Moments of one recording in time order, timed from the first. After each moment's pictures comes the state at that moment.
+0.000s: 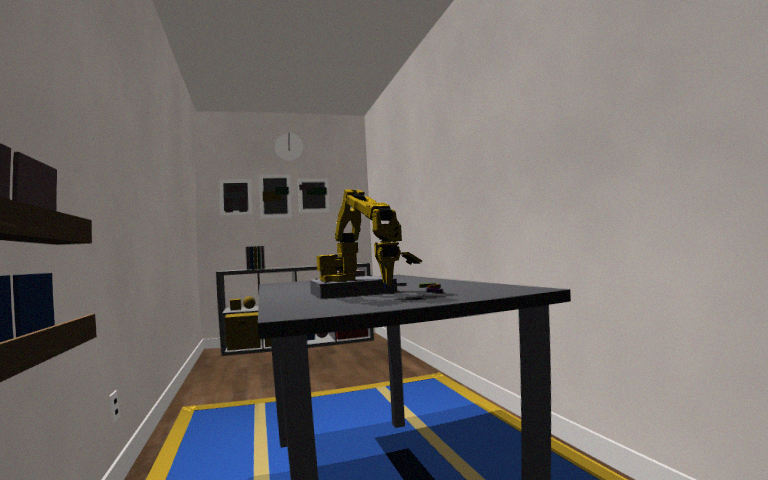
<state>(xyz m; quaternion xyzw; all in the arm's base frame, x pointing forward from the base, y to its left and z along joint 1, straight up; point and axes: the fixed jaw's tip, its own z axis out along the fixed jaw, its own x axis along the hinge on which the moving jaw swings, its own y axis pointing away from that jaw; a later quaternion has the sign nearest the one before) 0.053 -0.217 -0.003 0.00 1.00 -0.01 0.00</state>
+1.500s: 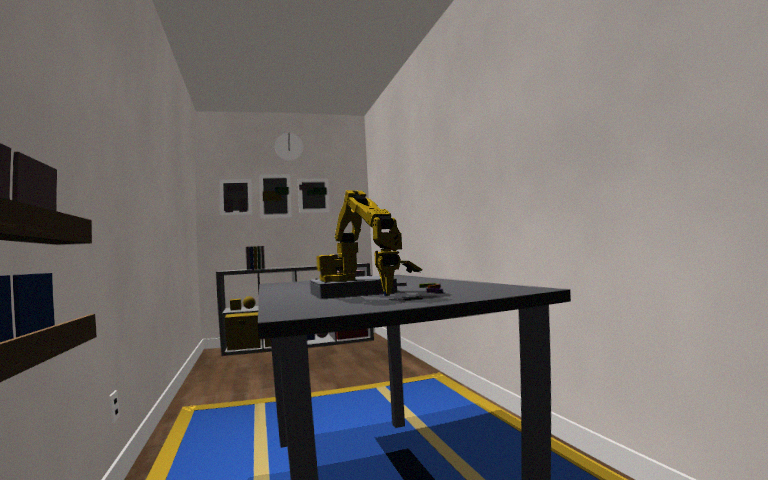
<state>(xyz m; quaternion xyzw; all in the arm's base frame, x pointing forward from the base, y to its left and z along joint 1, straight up) 0.053 -0.215 -0.022 0.00 1.00 0.00 0.00</state>
